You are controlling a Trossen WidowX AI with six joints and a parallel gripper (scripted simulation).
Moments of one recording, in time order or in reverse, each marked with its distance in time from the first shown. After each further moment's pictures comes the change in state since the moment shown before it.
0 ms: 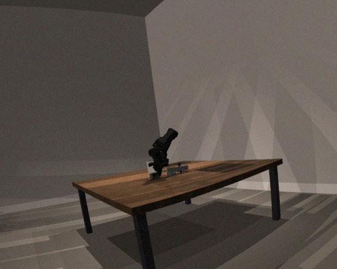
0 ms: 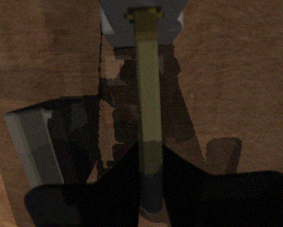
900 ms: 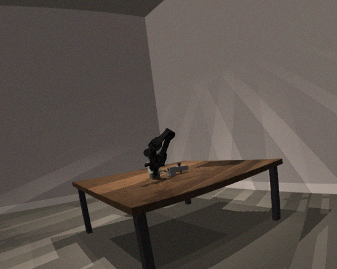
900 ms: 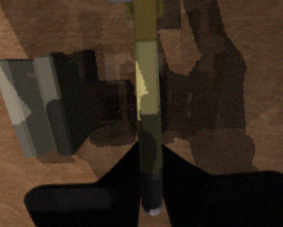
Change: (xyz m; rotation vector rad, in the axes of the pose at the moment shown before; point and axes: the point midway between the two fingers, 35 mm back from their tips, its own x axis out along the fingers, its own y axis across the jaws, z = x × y) arm -0.005 0.000 -0.033 0.001 0.004 -0.004
